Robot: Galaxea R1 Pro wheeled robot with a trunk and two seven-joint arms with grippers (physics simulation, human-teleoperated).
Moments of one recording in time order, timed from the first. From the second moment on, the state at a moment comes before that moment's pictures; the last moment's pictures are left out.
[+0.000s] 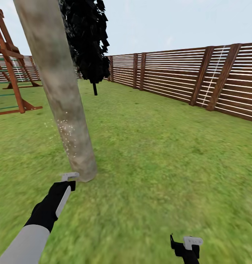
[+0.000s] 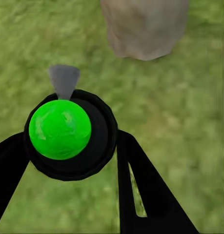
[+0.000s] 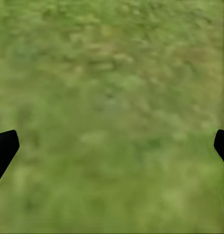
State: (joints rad) left arm -0.63 0.08 0.00 -0.99 0.12 0.70 0.35; right arm -0.39 -0.03 -0.13 -0.18 0.10 -0.57 -0.08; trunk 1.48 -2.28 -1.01
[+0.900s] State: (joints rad) left arm -0.63 0.04 0.01 -0.95 0.16 0.70 0.35; right arm -0.39 -0.03 -0.13 -0.18 0.10 -0.57 -0.08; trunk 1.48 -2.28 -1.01
